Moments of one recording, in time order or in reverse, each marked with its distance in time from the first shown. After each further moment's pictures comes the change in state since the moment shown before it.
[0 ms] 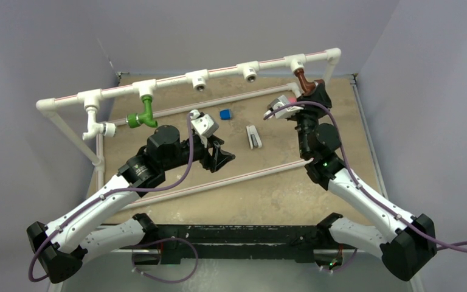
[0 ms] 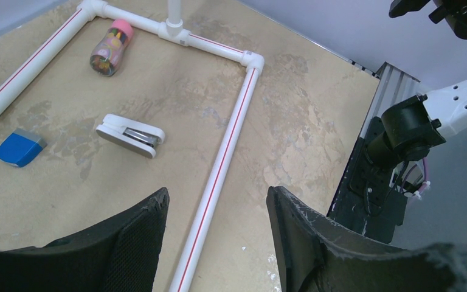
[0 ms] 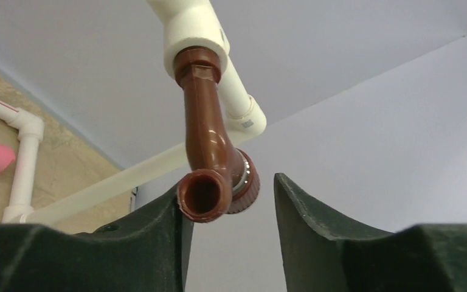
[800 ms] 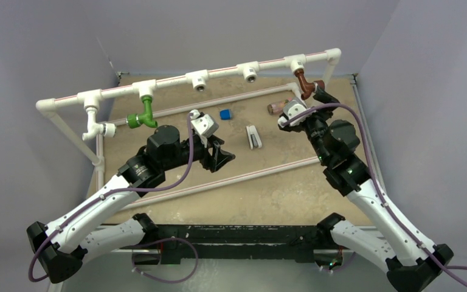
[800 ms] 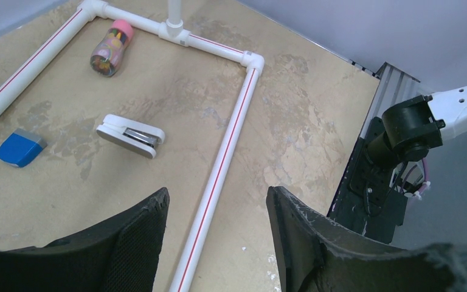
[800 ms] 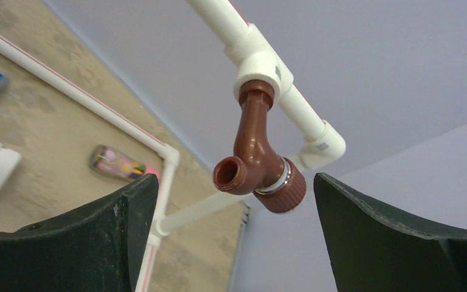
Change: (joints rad) left arm 0.000 0.000 0.000 0.001 0.000 0.000; right arm -0.032 -0.158 0.179 -0.567 -0.334 0.487
